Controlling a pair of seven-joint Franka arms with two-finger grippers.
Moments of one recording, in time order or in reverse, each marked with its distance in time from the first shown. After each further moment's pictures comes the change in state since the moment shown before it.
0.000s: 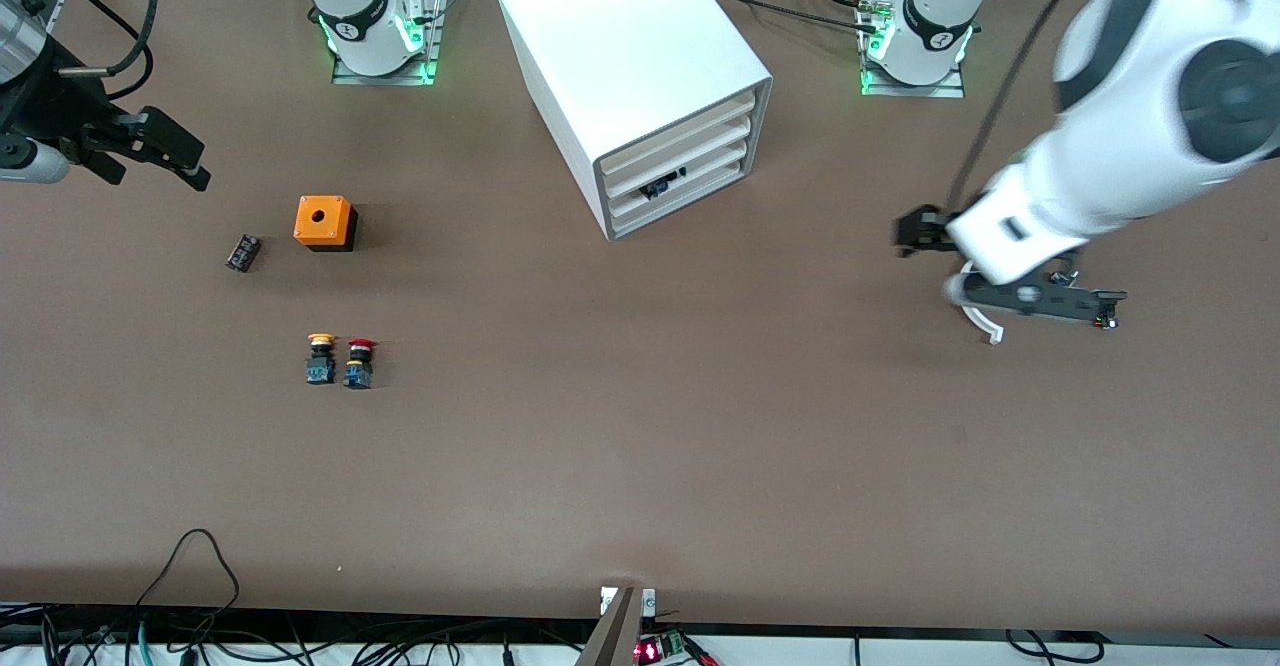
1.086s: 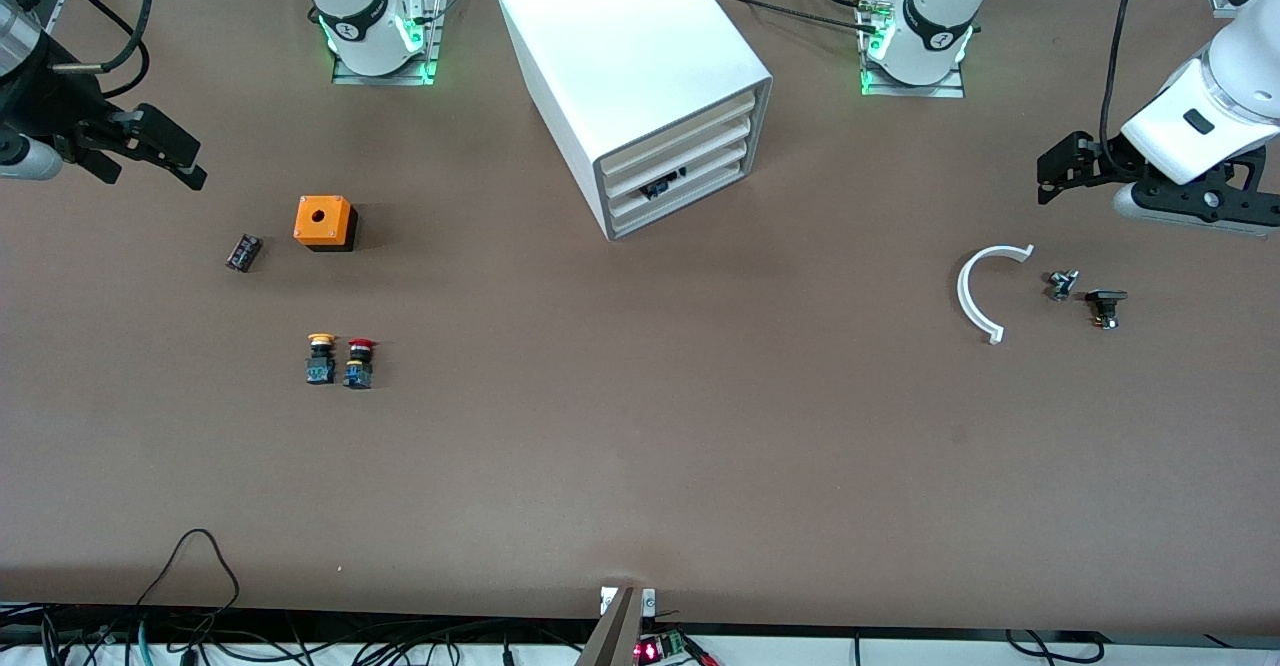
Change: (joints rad) left arm -0.152 -0.311 0.347 -0.323 -0.021 0.102 0.164; right arm -0.001 0.000 0.000 0.005 0.000 0.000 0.000
